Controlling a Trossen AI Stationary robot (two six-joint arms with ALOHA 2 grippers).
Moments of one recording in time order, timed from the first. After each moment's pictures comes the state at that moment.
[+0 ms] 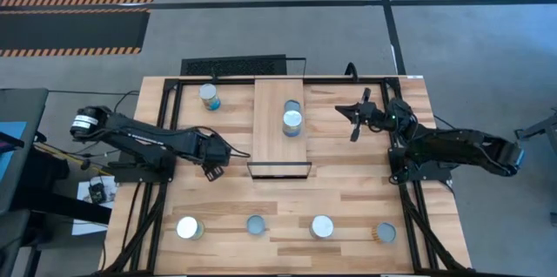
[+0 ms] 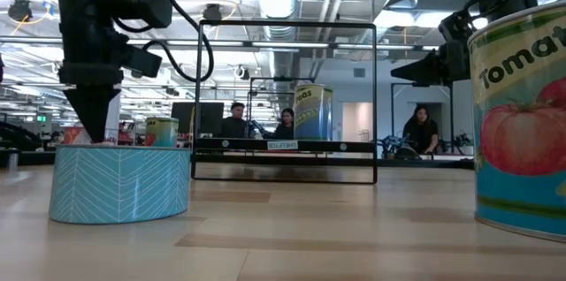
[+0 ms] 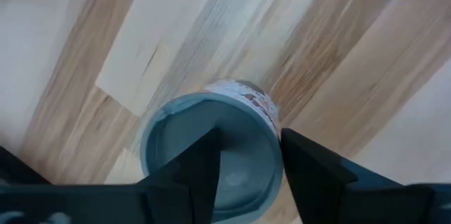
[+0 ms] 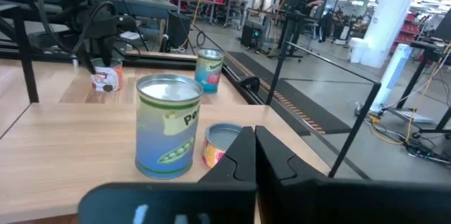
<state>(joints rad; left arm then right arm) -0.08 1.33 0.72 -0.94 -0.23 -0.68 -0.67 0.90 0.10 0.80 -0.32 -0.20</state>
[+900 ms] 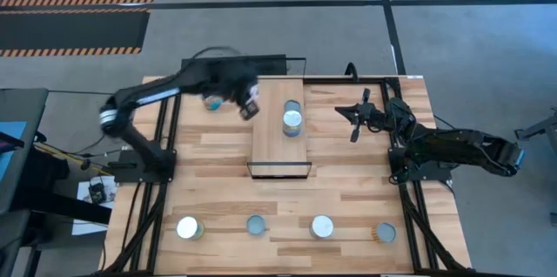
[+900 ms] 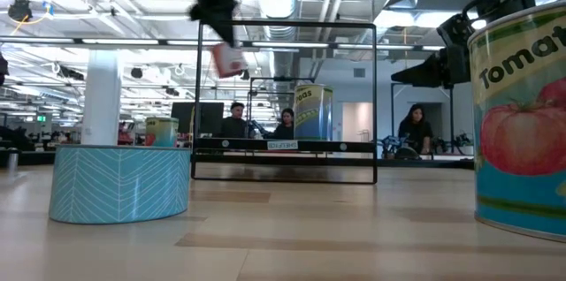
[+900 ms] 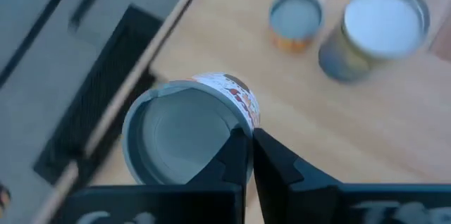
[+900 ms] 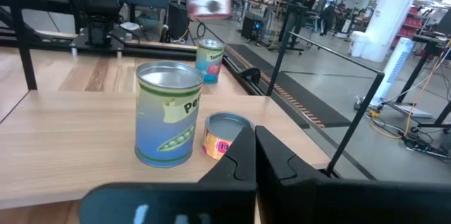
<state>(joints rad) 0.37 1.62 1.65 -1.09 -0.21 -0.09 -0.67 0.90 0.10 0.76 -0.31 -0.22</state>
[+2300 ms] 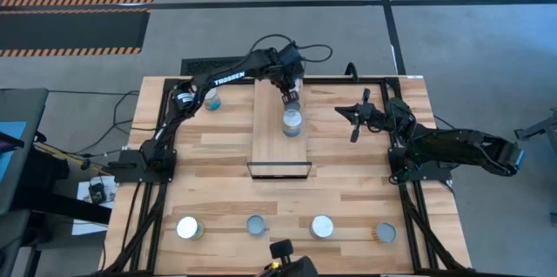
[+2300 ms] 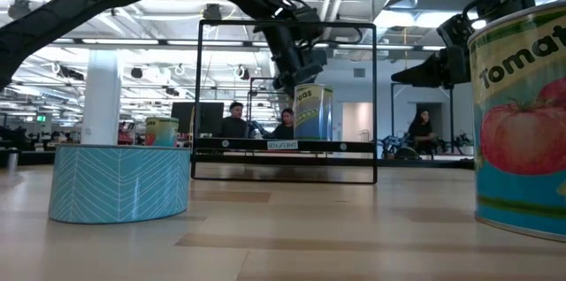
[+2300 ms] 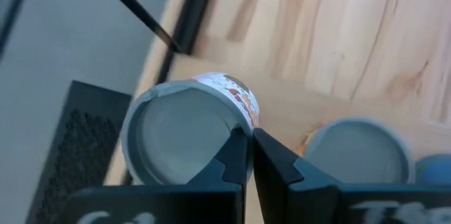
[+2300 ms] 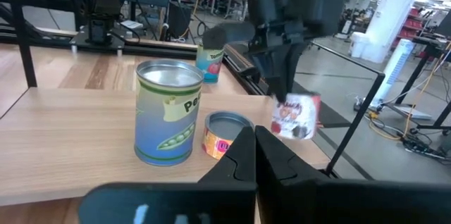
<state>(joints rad) 0.51 2.29 2.17 -0.92 0.00 0.24 -0.67 0.90 0.10 0.76 -0.31 -0.23</state>
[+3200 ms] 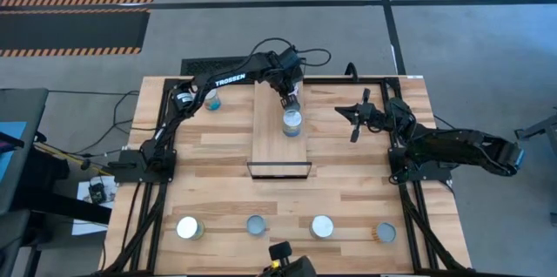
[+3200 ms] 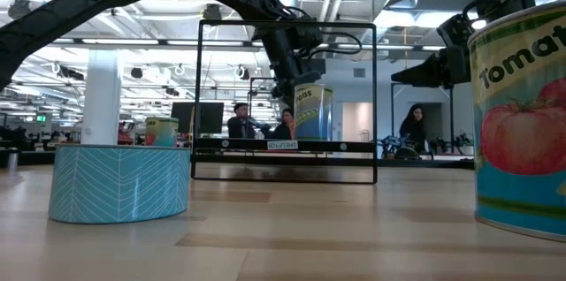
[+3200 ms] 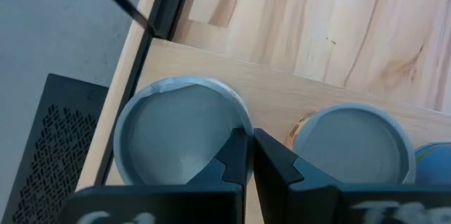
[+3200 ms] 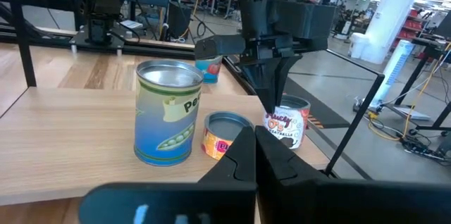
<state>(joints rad) 0.51 2.29 2.11 -0.89 0.03 0.23 -0.67 0.90 0.10 0.76 -0.31 -0.23</state>
